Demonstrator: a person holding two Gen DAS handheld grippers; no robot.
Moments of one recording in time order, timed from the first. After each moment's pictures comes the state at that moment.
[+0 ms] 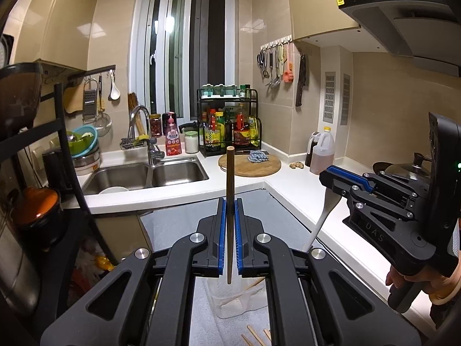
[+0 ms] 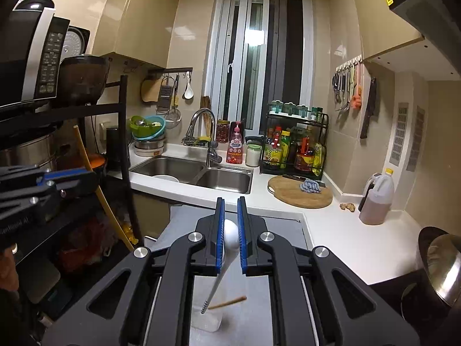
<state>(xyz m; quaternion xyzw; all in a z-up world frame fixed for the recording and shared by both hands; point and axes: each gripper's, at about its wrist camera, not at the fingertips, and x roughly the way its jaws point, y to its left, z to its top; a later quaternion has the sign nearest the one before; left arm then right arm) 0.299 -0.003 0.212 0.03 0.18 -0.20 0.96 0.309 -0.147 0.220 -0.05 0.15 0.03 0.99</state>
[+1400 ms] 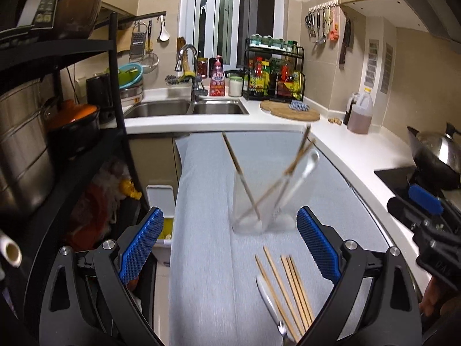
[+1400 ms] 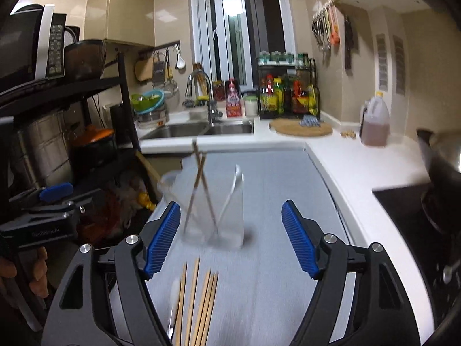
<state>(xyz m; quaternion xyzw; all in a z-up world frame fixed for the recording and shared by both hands) 0.212 0.020 0.095 0.00 0.28 -0.08 0.96 0.194 -0.161 0.099 0.04 0.23 0.03 0.97</state>
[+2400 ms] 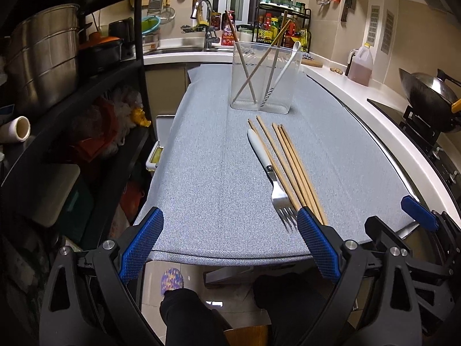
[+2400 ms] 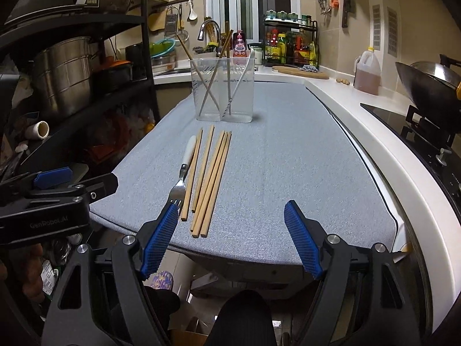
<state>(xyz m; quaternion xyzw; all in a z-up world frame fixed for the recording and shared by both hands) 0.064 0.011 -0.028 -0.02 0.35 -0.04 0.93 0.039 -0.133 -0.032 0.00 0.31 0.03 0.95</state>
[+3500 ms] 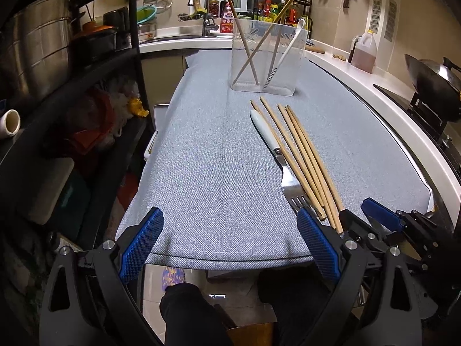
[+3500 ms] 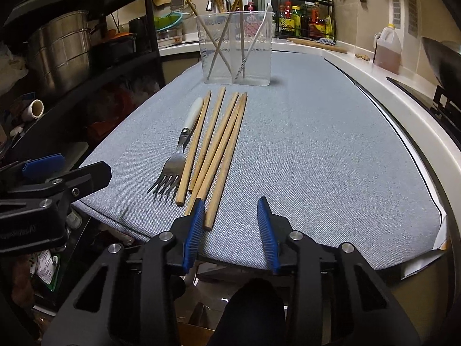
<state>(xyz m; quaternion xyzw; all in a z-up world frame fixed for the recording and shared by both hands) 0.084 0.011 -0.056 -0.01 0.38 -0.05 0.92 0.085 -0.117 -0.084 0.00 0.36 0.06 0.93</state>
